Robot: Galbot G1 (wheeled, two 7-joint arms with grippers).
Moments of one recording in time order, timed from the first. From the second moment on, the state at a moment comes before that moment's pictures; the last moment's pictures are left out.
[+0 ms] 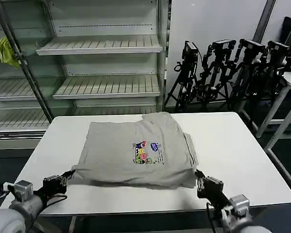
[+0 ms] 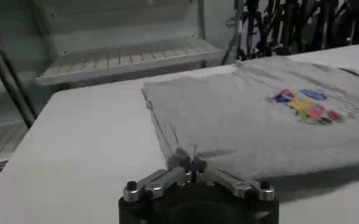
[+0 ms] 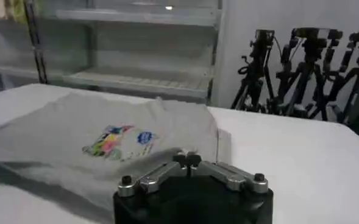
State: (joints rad) left arm 1.51 -0.76 -0.73 -2.09 -0.77 0.54 -0.02; right arm -1.29 0.74 0.23 2.25 0.70 -0.35 0.41
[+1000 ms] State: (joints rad) left arm 1.14 -0.79 -0.49 -1.86 -0.73 0.52 0.00; right arm -0.79 0.83 -0.04 1.88 0.67 -0.33 0.31
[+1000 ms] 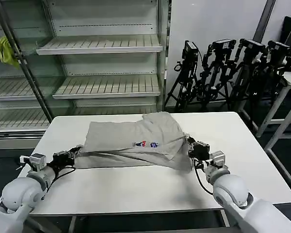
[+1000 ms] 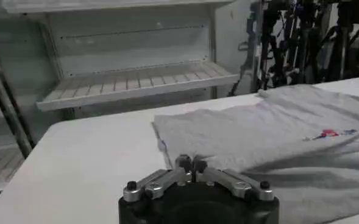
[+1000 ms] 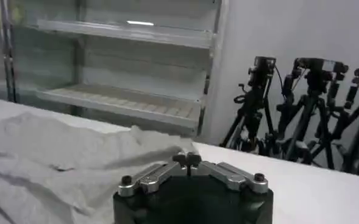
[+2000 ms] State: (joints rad) left arm 1.16 -0.76 -0.52 -1.83 -0.70 0.50 -0.02; right arm -0.83 0.78 0.04 1.85 0.64 -0.36 0.33
